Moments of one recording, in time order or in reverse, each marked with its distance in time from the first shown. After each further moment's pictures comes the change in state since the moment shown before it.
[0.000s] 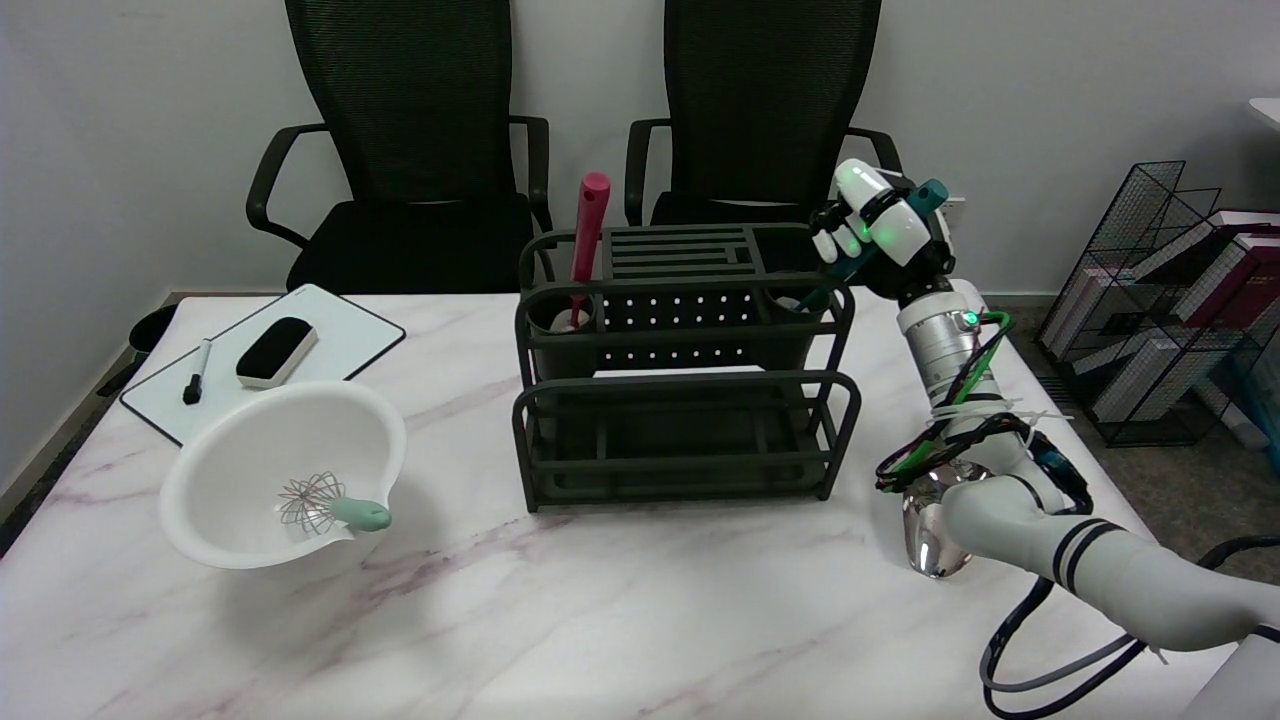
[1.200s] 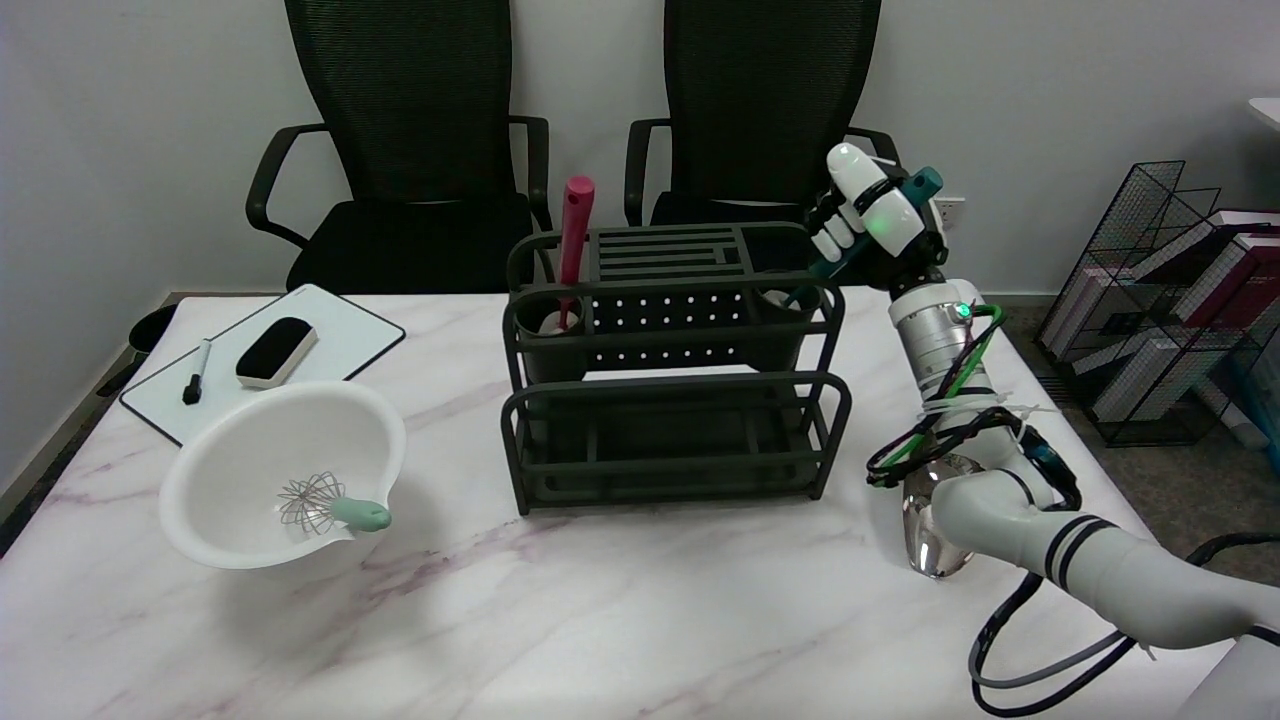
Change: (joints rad) arm 0.003 -0.011 0.007 0.041 -0.003 -0.007 0.000
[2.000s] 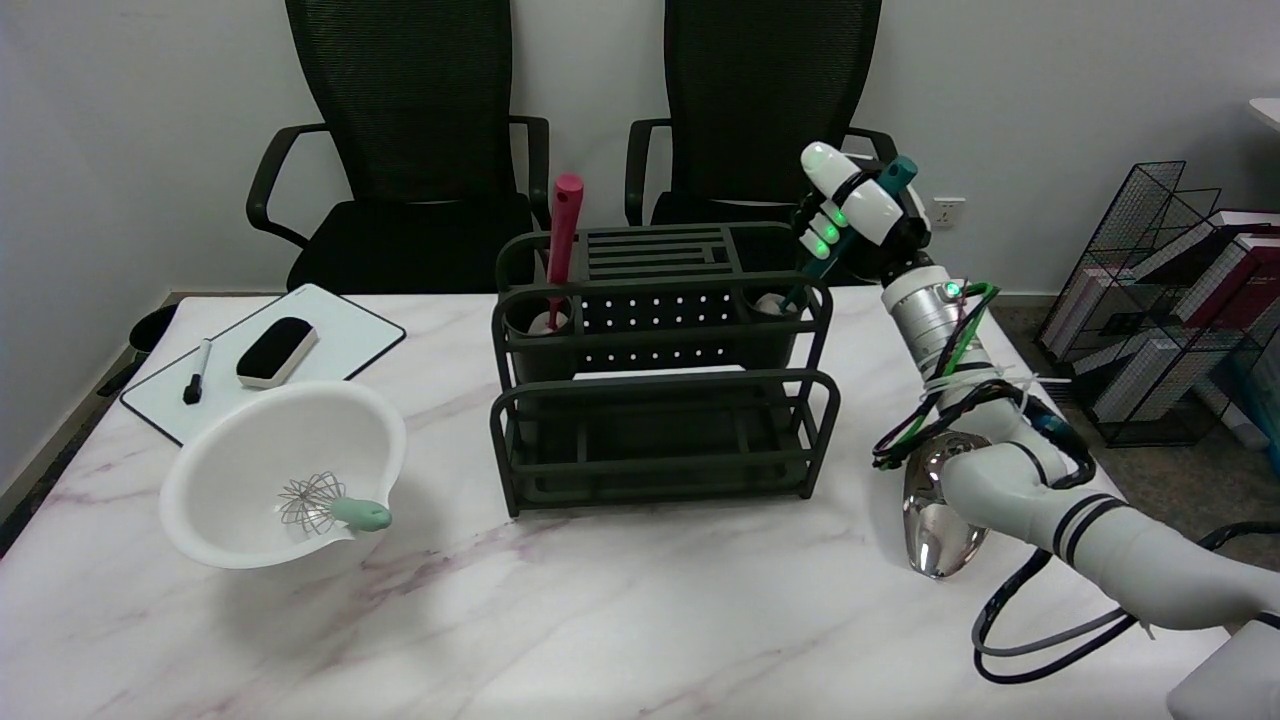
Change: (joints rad) arm 0.020 0.015 0.074 0.026 -0.129 -0.166 0.005
